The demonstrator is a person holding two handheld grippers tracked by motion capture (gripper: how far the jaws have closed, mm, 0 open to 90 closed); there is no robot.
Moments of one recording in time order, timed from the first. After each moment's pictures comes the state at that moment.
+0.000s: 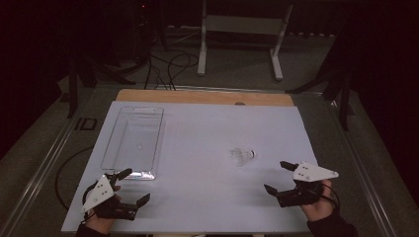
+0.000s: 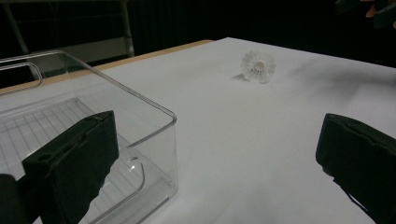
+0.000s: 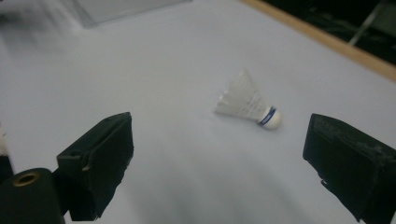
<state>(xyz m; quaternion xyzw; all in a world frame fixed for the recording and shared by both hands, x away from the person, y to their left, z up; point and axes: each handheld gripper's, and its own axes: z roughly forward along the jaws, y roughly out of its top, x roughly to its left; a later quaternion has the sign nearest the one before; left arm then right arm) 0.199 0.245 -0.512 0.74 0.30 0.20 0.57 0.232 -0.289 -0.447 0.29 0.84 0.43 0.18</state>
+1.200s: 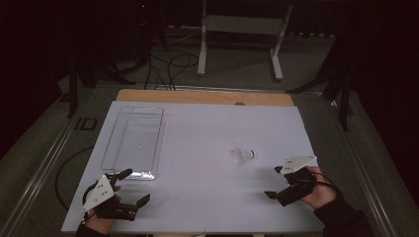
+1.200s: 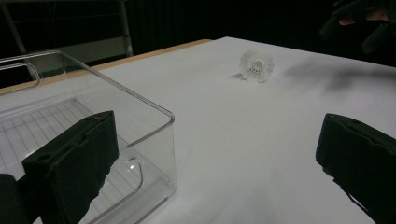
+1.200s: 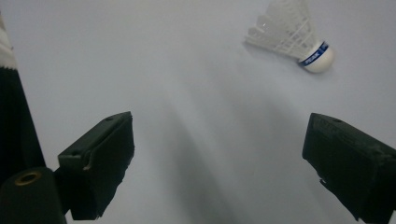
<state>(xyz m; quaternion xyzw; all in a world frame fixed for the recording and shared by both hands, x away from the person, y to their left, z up) 0.199 0.245 -0.512 0.74 0.30 0.20 0.57 0.264 -0.288 -0.464 0.25 0.92 0.31 0.07</state>
